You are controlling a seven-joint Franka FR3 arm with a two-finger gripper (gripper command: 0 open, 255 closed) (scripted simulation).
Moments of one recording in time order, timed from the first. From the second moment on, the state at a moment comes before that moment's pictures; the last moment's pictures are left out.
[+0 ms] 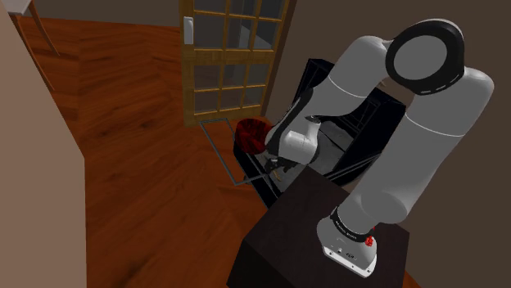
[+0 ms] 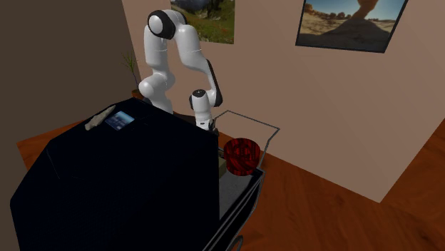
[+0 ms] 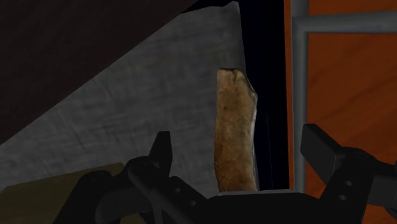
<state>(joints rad) -0.01 0.14 -0.01 -2.87 1.03 3.13 -0.54</state>
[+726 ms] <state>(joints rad) -0.04 0.15 0.02 -2.86 1.09 3.14 -0.58</state>
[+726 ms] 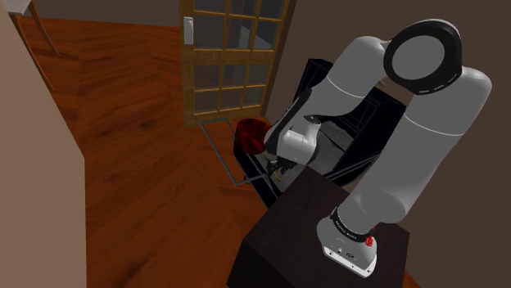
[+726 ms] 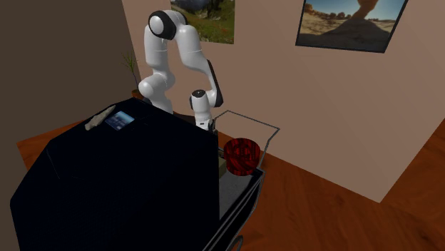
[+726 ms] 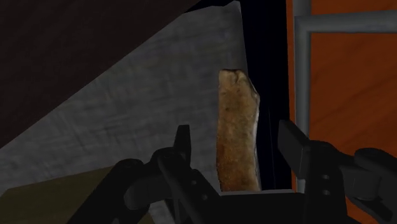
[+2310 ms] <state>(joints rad) -0.07 -0.32 -0.23 -3.00 -0.09 2.80 0.31</state>
